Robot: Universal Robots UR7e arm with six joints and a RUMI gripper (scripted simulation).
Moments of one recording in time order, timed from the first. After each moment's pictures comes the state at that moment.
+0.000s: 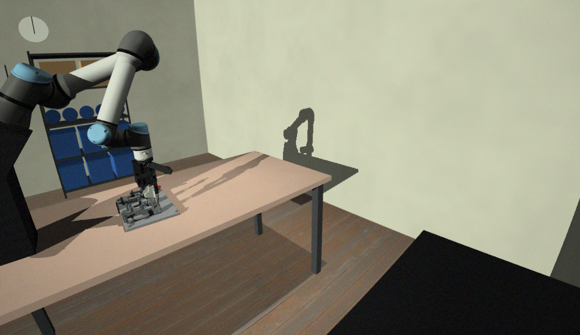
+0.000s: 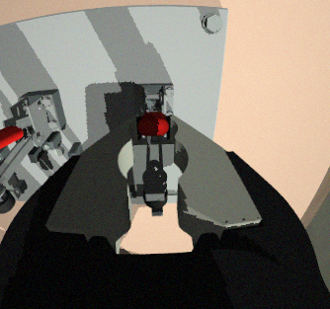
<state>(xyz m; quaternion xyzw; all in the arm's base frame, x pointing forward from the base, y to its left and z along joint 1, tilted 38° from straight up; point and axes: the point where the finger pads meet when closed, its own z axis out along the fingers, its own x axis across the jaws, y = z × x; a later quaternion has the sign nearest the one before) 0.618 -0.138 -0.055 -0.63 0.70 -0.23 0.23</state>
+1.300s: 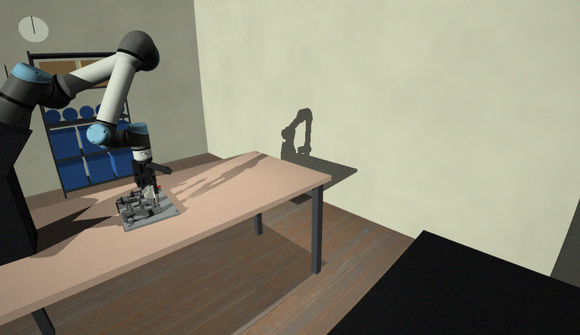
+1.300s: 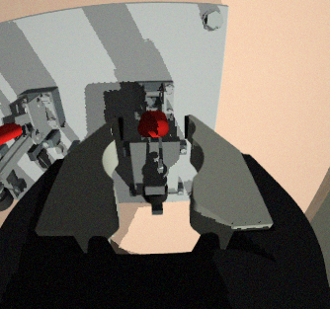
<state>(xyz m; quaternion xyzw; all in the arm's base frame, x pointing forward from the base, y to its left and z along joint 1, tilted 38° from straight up) 0.616 -0.138 -0.057 -0.63 0.70 -0.23 0.23</state>
